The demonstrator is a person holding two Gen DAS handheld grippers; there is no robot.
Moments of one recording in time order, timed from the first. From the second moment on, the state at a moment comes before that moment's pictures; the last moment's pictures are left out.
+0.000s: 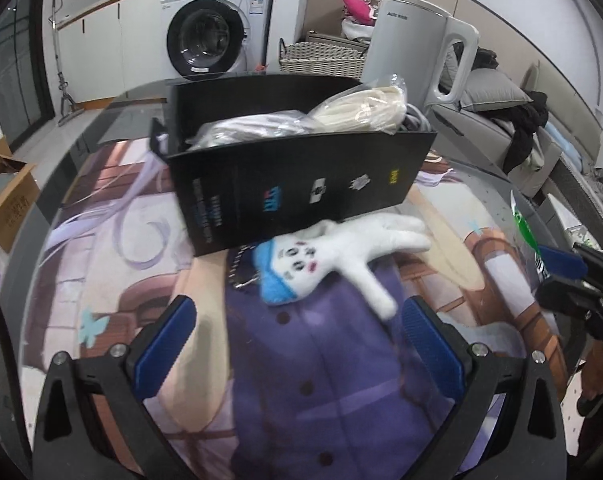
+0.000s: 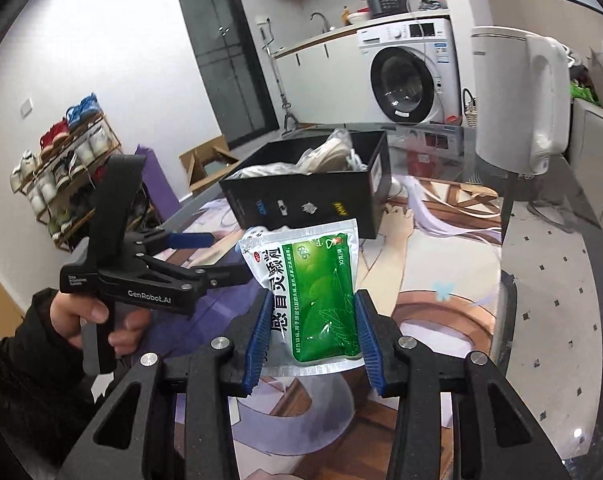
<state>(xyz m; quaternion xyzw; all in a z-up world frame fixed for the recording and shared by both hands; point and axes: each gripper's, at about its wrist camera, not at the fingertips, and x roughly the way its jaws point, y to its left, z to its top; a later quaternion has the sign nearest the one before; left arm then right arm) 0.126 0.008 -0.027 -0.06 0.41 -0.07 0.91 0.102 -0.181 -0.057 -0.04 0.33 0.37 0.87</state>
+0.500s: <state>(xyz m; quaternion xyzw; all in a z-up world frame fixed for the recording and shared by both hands) 0.161 -0.019 -0.032 -0.02 0.44 -0.05 0.90 0.104 -0.184 -0.061 -0.03 0.34 0.37 0.87</state>
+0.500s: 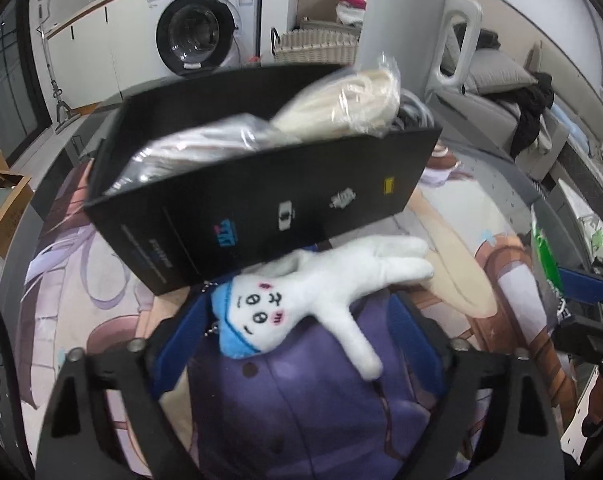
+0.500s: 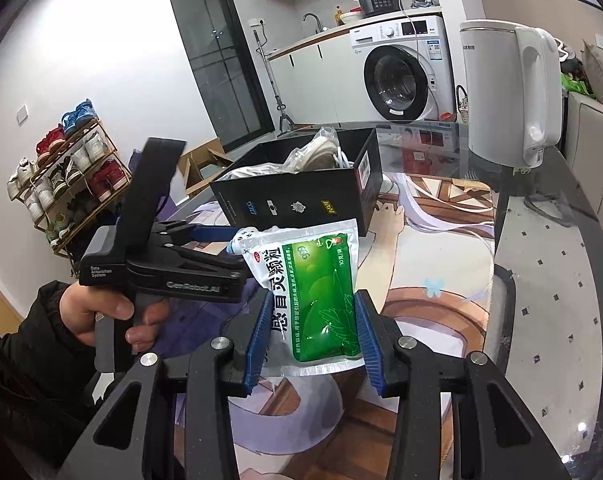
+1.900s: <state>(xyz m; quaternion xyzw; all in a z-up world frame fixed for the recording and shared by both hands) 0.097 0.034 0.035 -0.07 0.33 -0.05 0.94 0.112 -0.150 -0.015 -0.02 0.27 0.35 0.90</state>
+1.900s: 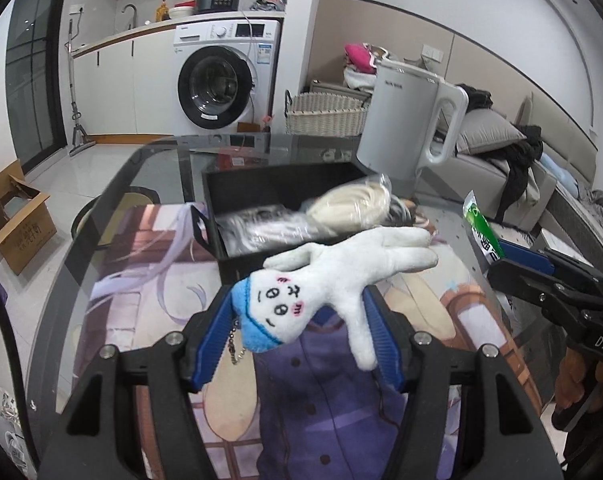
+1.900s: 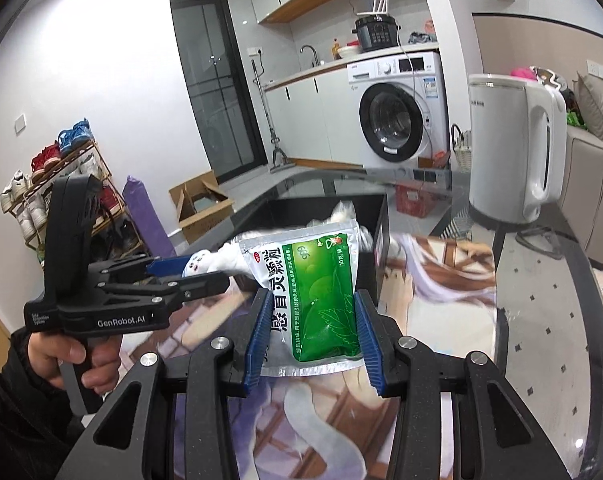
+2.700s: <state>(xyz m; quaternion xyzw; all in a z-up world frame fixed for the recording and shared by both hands) 0.146 0.058 0.059 -0.11 0.31 0.02 0.94 0.167 -0.104 0.017 -0.03 0.25 0.31 0.92</state>
